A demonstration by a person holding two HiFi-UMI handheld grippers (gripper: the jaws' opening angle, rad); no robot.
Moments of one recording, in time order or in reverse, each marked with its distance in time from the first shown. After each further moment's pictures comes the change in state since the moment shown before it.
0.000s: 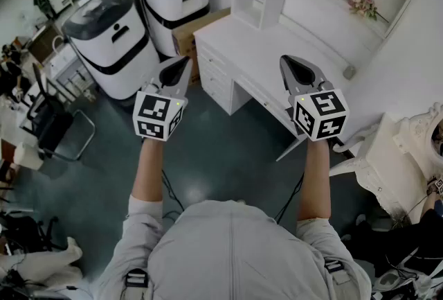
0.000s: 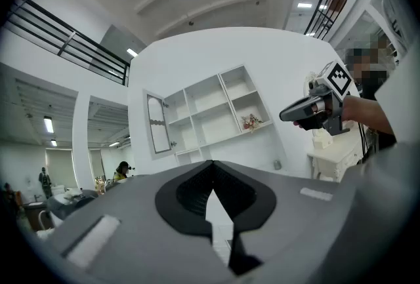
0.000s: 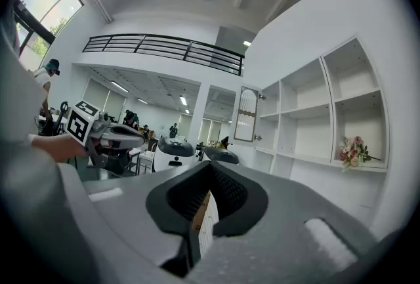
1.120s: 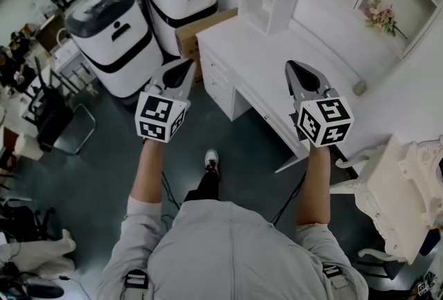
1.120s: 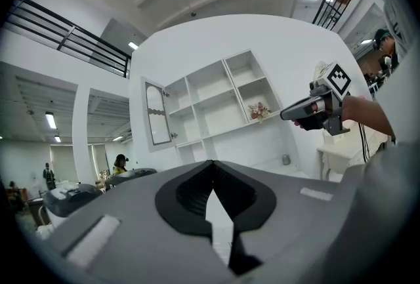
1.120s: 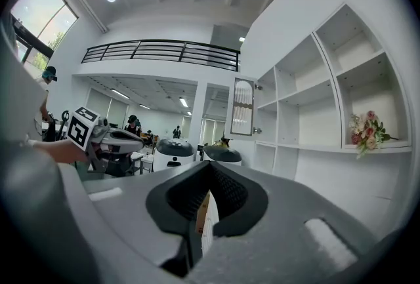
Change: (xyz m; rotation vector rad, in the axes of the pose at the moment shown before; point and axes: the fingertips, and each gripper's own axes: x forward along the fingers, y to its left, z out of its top) left arm 0.089 0.004 -0.033 -0.009 0.056 0.040; right arm 0.061 -0.078 -0.042 0.069 -0.013 0.059
